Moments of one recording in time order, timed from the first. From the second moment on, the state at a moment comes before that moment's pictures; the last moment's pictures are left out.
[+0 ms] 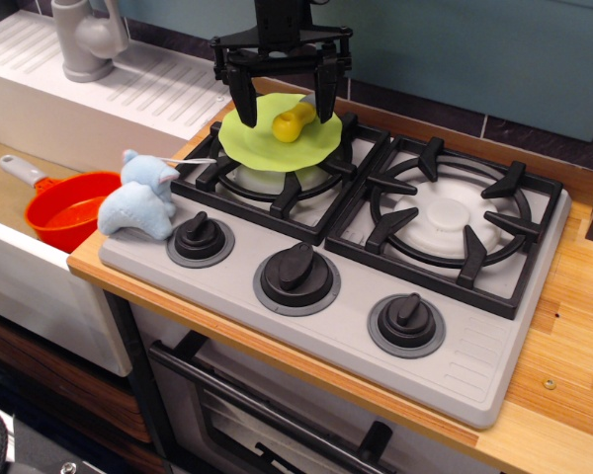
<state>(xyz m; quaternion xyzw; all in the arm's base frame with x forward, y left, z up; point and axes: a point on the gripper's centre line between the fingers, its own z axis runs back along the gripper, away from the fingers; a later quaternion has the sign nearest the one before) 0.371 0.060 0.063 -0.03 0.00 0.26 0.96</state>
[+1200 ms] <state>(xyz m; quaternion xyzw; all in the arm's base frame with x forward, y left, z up) 0.353 0.070 0.076 -0.02 0.09 0.26 0.96</state>
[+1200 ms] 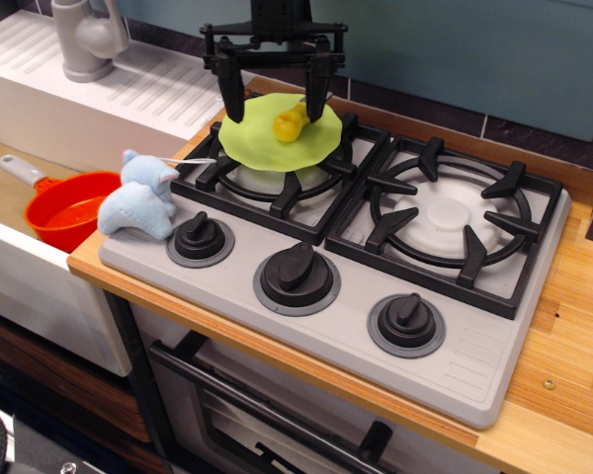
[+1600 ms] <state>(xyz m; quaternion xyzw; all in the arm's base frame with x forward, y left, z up) 0.332 0.102 0.087 0.00 0.08 0.24 0.97</state>
